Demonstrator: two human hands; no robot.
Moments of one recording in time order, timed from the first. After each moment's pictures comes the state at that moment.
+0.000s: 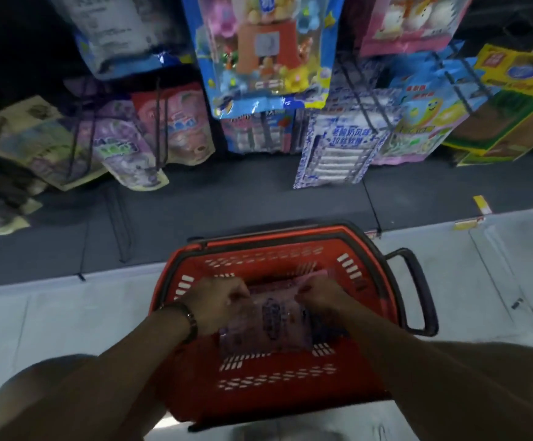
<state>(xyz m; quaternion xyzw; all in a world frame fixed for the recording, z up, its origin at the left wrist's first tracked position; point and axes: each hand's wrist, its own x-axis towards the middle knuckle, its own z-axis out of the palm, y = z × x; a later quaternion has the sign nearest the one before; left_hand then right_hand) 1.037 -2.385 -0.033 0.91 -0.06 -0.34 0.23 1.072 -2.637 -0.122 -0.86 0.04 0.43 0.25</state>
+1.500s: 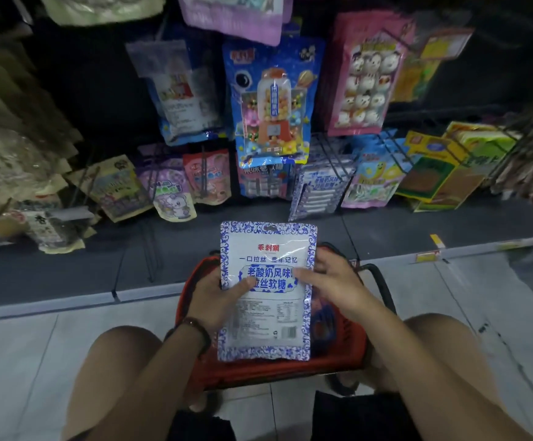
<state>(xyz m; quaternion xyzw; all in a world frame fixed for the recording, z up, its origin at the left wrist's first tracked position) 0.939 -2.397 0.051 0.74 0.14 -0.08 0.65 0.989 -2.651 0.051 -0.73 0.01 0.21 0.65</state>
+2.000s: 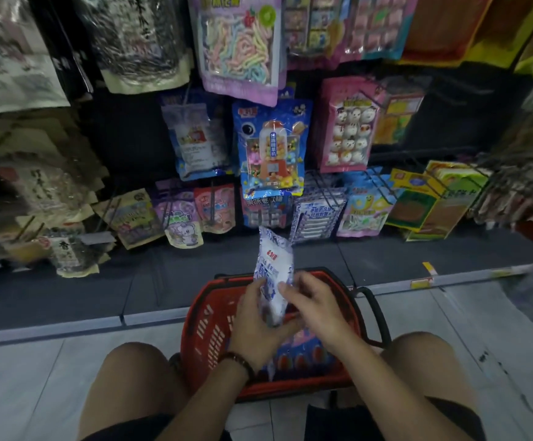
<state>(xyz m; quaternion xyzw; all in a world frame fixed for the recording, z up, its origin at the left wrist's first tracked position) 0.896 -2.465 0.074 0.77 0.04 -0.02 0.63 0.939 -2.613 0.093 -0.70 -0.01 0.09 0.70</state>
